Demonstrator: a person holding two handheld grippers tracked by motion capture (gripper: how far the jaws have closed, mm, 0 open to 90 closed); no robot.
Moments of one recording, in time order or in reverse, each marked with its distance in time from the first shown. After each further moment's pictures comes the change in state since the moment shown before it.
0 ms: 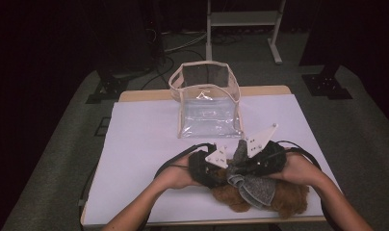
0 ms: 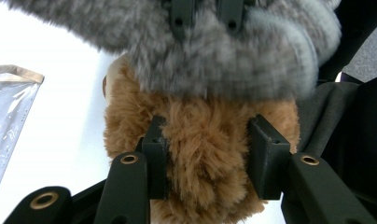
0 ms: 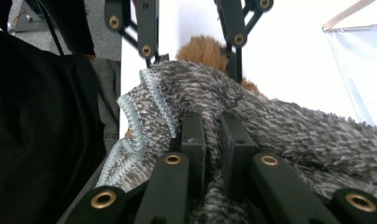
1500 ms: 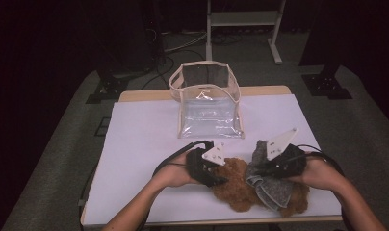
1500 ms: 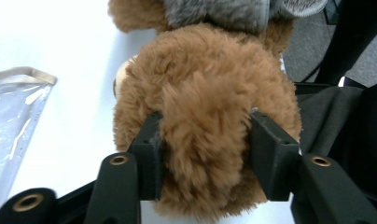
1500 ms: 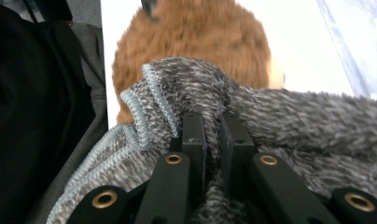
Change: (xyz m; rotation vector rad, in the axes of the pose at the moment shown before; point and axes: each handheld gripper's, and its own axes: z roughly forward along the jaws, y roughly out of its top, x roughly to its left) left arm 0.005 0.000 -0.006 -0.015 0.023 -0.009; right arm 0.000 -0.046 -0.022 0.058 -0.068 0.059
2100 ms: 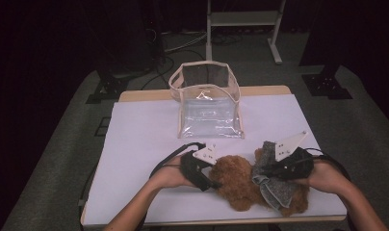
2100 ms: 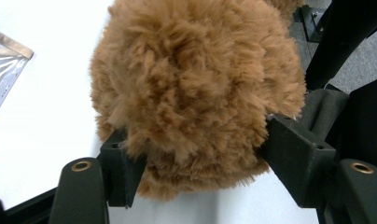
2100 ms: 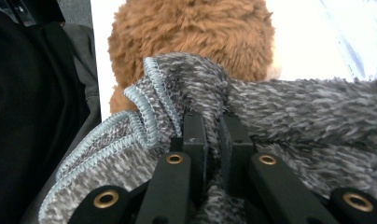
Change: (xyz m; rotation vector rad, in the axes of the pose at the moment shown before) left arm 0.011 -0.030 0.012 -0.046 -0.076 -0.071; right arm -0.003 -0.023 -0.001 -0.027 -0.013 0.040
